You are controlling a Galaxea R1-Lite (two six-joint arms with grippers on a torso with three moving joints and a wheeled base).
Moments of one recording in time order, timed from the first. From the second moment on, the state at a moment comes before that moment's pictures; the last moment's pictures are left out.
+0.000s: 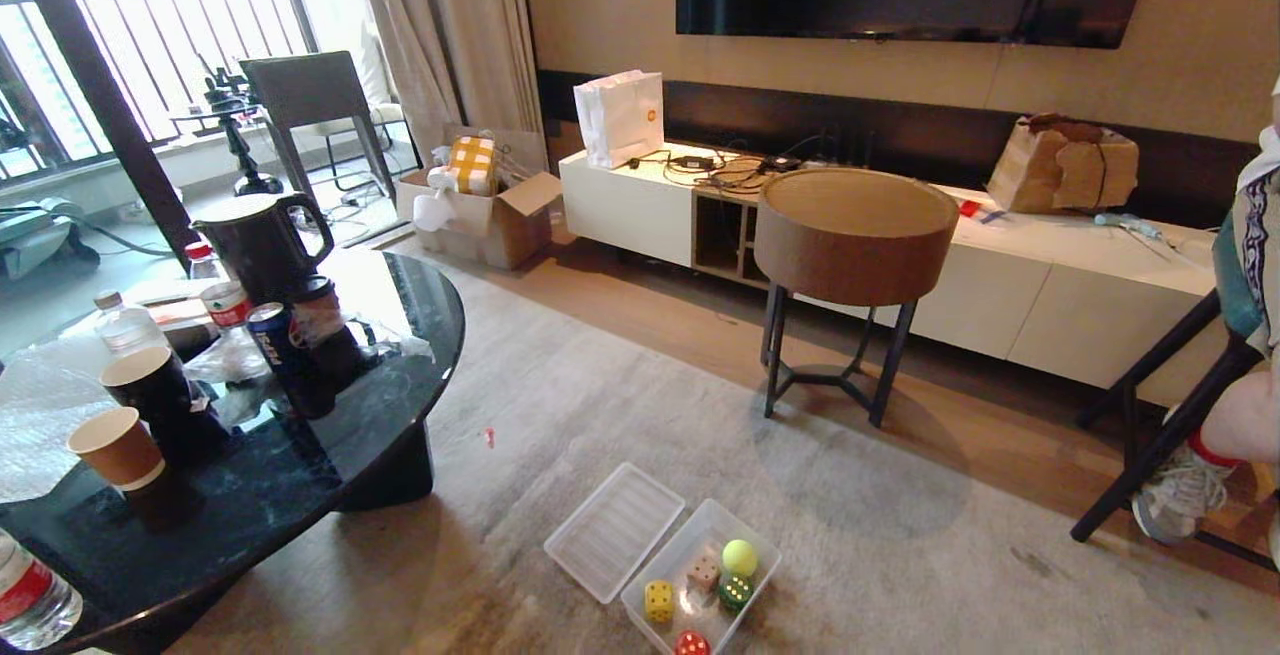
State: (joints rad) left arm 0.00 0.00 0.00 0.01 0.01 -0.01; right arm 0.00 0.15 0.00 0.00 0.01 -0.06
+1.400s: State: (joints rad) left arm 0.00 0.00 0.00 0.01 0.01 -0.01; right arm 0.00 0.15 0.00 0.00 0.01 -0.06
